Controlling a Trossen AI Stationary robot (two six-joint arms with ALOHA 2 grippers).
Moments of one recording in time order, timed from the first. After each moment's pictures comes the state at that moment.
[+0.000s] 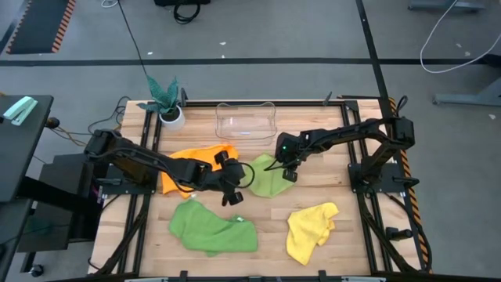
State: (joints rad) left arm -0.26 1.57 1.12 -0.36 -0.53 -0.35; right arm -0.22 1.62 0.84 -0.42 -0.15 0.07
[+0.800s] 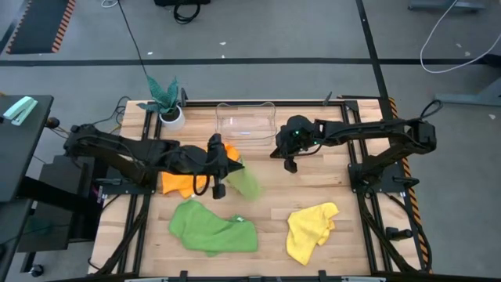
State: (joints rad) left arm -0.25 1.33 1.28 -0.39 -0.36 -0.12; right arm -0.27 1.40 0.84 -0.20 -0.30 -0.07
